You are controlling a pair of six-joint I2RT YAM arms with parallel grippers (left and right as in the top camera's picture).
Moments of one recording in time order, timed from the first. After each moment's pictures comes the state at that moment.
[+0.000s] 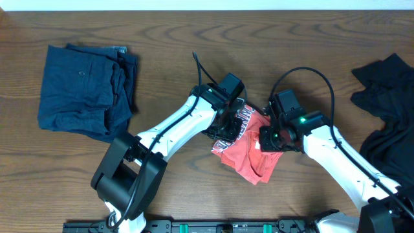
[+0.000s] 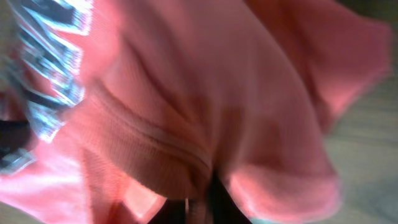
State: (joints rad) left arm -0.68 1.89 1.34 -0.90 0.32 -0.30; right arm 0.39 1.46 0.87 -0.80 -0.15 0.39
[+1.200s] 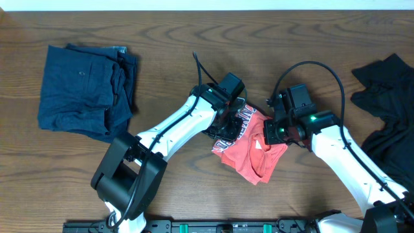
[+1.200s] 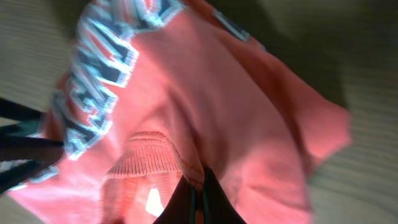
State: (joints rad) left arm -0.68 1.89 1.34 -0.89 0.33 -0.30; right arm 0.31 1.43 0.87 -0.70 -0.19 0.23
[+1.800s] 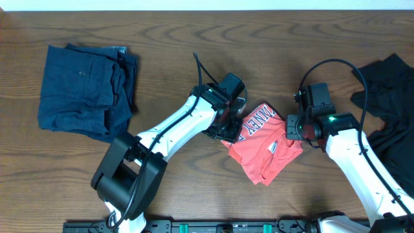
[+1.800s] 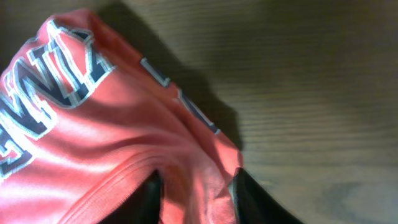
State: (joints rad) left arm -0.68 1.89 1.34 -0.88 0.33 -0.30; right arm 0.19 1.37 0.87 -0.74 0.07 0.25
